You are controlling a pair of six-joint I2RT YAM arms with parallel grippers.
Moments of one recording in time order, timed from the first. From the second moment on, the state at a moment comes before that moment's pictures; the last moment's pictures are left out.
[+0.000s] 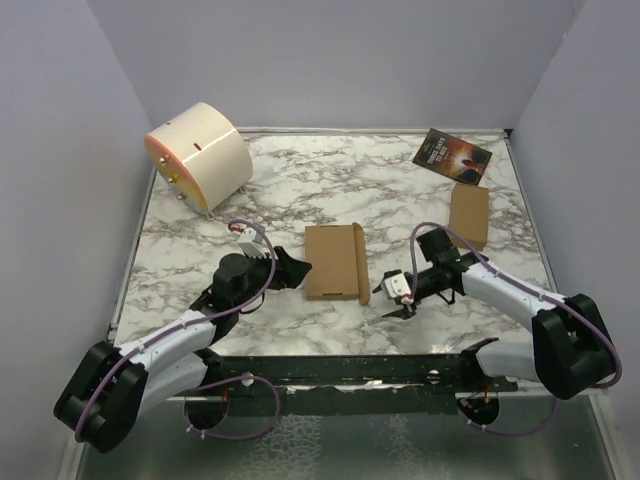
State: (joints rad) left arm -0.55 0.96 0.22 0.47 0.15 -0.67; right arm 0.40 1.27 0.60 -0.55 -1.01 -1.48
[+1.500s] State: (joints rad) left arm -0.55 1.49 0.44 0.51 0.19 -0.58; right arm 0.62 1.38 0.53 -0.11 -0.67 -1.29
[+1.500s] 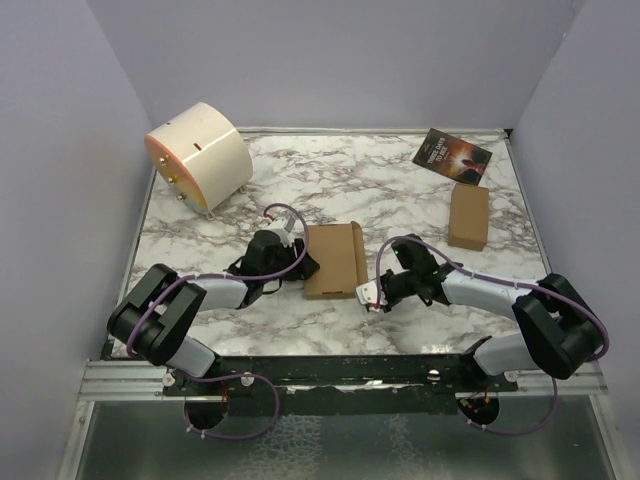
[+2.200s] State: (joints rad) left arm -0.54 1.51 0.50 0.45 0.18 -0.51; right arm 0.62 1.43 0.60 -0.12 -0.67 -1.11
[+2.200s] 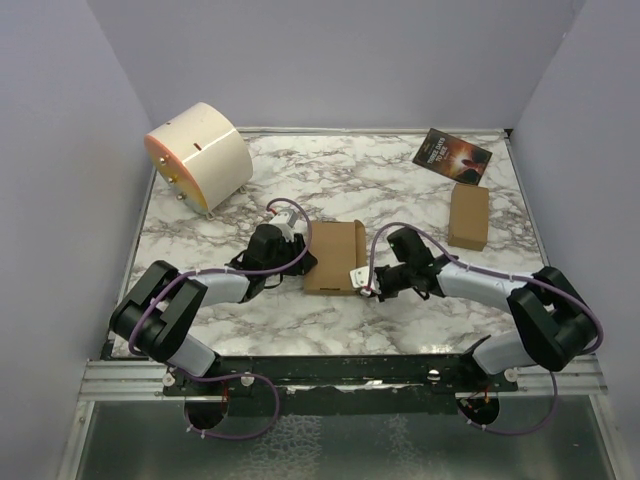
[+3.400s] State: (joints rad) left arm -0.49 1.51 0.50 0.45 0.20 -0.51; right arm 0.62 1.58 0.77 -0.25 -0.68 -0.86
